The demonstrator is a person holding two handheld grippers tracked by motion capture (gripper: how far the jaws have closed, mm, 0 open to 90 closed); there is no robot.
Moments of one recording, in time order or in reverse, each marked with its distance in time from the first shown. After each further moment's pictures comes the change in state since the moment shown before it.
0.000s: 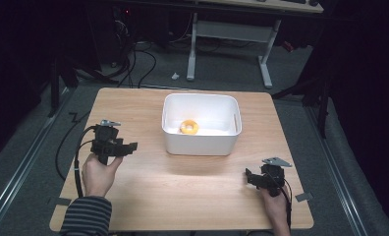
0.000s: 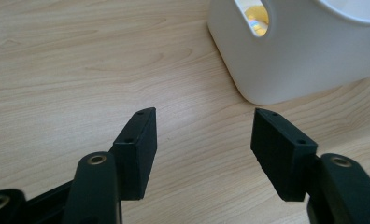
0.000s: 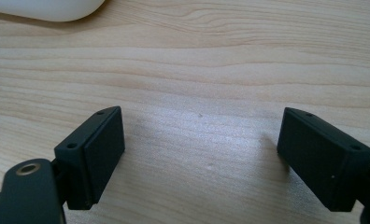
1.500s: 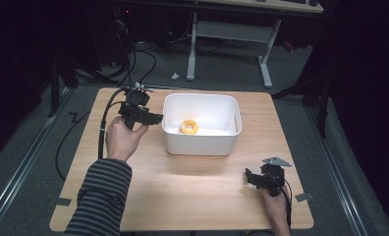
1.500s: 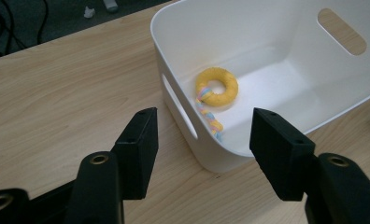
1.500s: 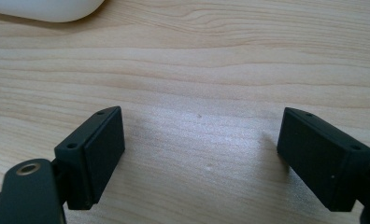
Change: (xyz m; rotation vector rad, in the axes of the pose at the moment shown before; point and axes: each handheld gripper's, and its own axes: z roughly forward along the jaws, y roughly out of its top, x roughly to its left) left arm -0.057 0.104 -0.001 0.003 -0.023 0.186; right arm -0.001 0.000 0.000 0.000 -0.002 -0.002
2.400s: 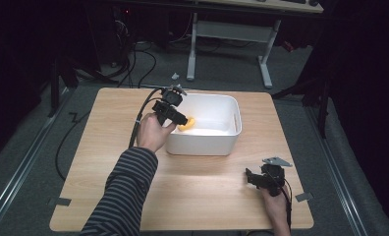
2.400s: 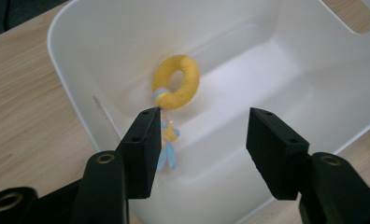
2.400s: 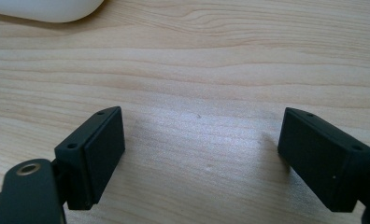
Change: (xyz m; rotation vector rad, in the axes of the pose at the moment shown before) left arm -0.047 0.037 0.066 0.144 -0.023 0.096; right arm 0.000 0.000 0.000 0.000 0.004 0.005
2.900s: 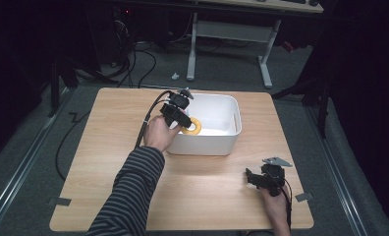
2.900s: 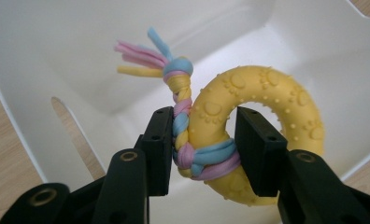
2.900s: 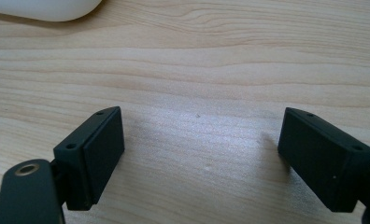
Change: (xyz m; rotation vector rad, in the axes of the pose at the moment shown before) left arm -0.011 0.008 0.030 0.067 -0.032 0.002; right arm 0.000 0.000 0.000 0.001 -0.002 0.002
